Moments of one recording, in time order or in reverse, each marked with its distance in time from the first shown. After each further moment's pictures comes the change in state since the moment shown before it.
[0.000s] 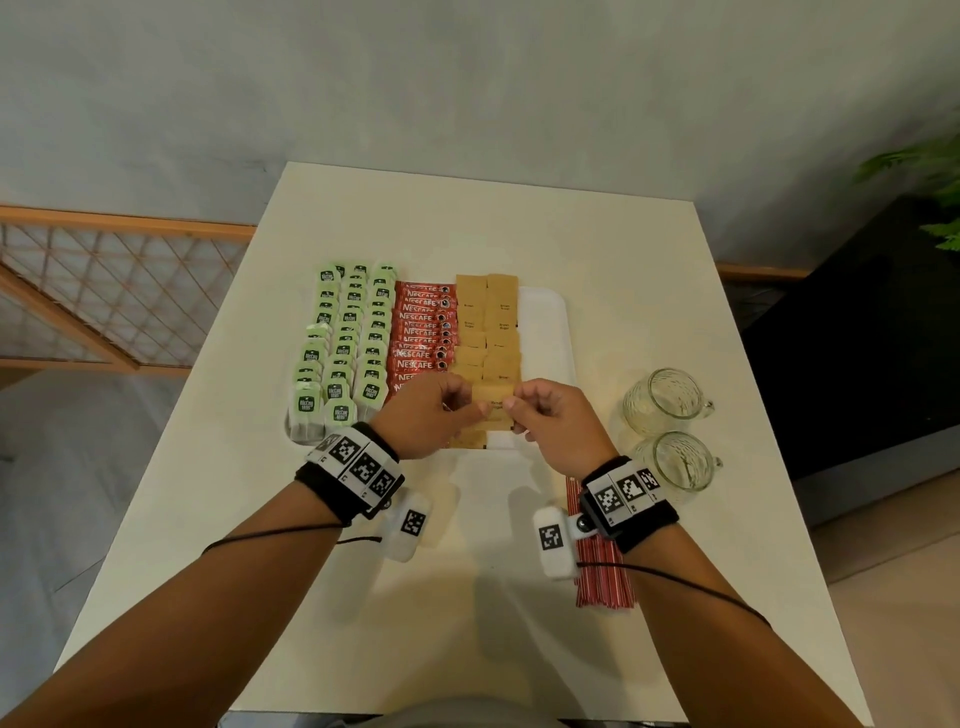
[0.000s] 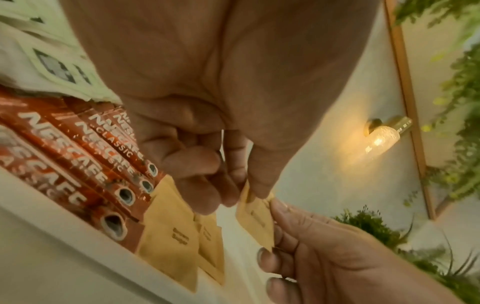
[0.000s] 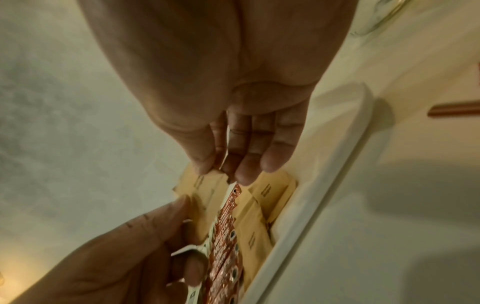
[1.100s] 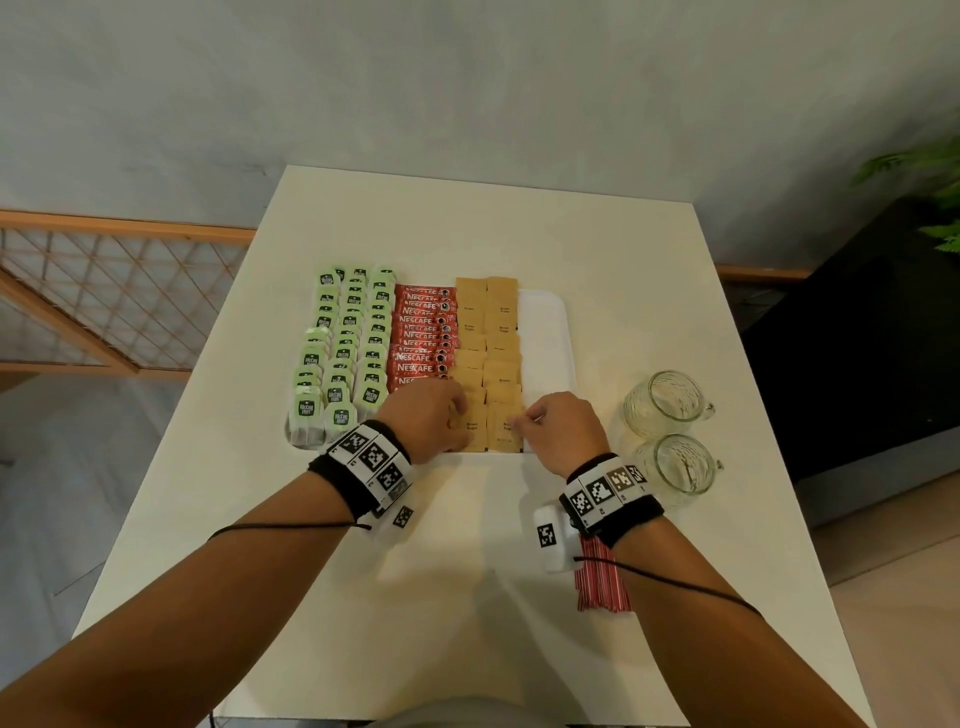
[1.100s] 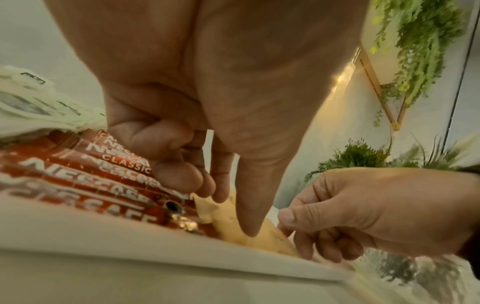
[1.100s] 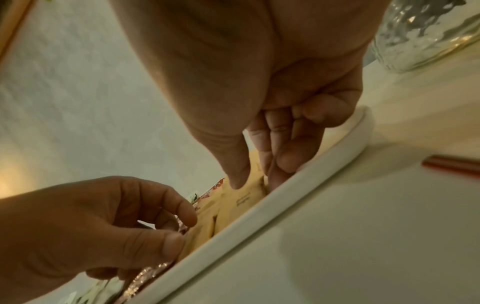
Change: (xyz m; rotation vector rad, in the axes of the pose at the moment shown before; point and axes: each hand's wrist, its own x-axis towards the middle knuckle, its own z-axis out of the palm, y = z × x) left_hand 0.012 -0.014 0.000 0.512 -0.044 -0.025; right_hand 0.009 0.002 0.002 -0.636 0.048 0.183
